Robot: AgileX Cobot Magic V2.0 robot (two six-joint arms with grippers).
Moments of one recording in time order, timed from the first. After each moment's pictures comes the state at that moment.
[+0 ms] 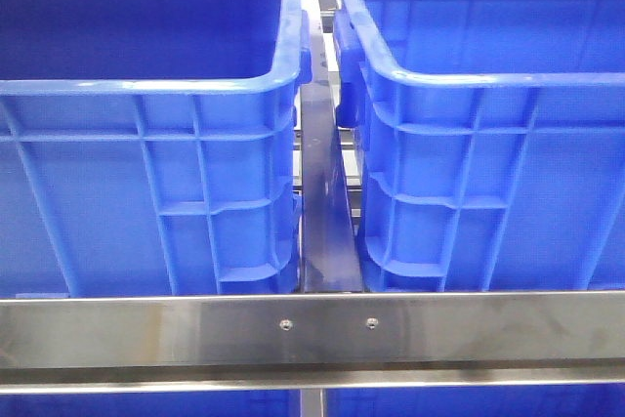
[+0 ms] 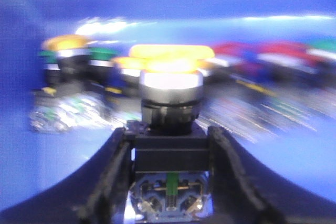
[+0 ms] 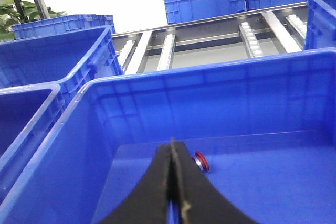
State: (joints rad) left arm -0.07 1.34 -1.19 -0.05 0.77 -0.01; right arm 0.23 0.47 -0.39 1.79 -0.14 -1.56
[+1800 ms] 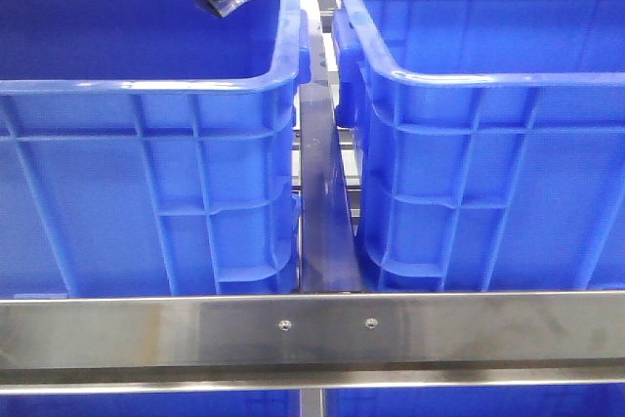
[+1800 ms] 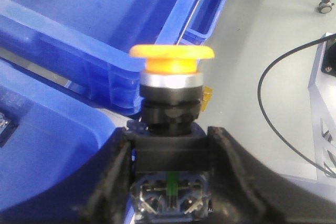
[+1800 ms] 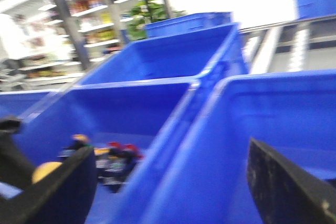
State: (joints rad) left arm -0.74 1.22 -1.14 -0.47 0.82 0.56; right arm 0.23 0.51 -0.41 1.80 0.33 -1.46
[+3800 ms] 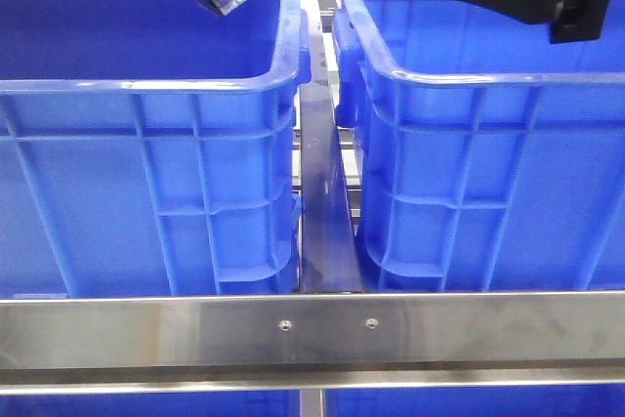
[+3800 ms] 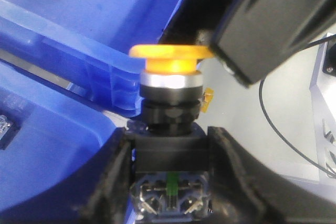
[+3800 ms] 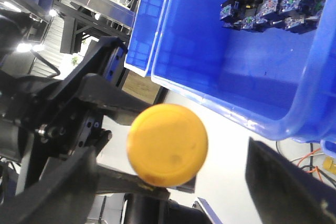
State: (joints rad) left arm -0.74 1.22 -1.14 -0.47 0.81 0.57; right arm 0.32 1.14 -0.61 1.77 0.89 -0.97
